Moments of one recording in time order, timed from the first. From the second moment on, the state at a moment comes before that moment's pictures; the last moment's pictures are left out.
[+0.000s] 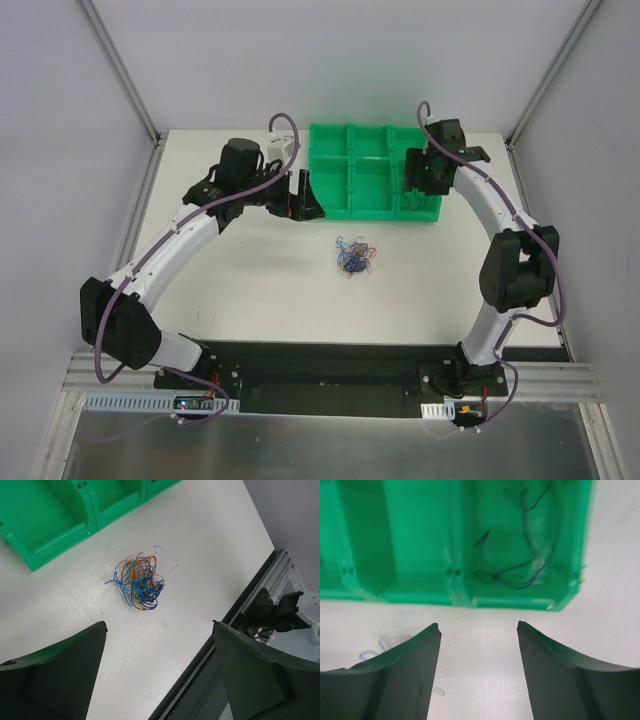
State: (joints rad) left arm -0.44 1.40 1.28 -0.46 0.58 -0.33; right arm 0.19 1.84 1.66 -0.77 0.00 0.22
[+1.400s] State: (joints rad) left arm -0.65 1.81 1.24 -0.39 0.62 -0.43; right arm 0.65 1.28 0.96 -0.32 -0.27 0.63
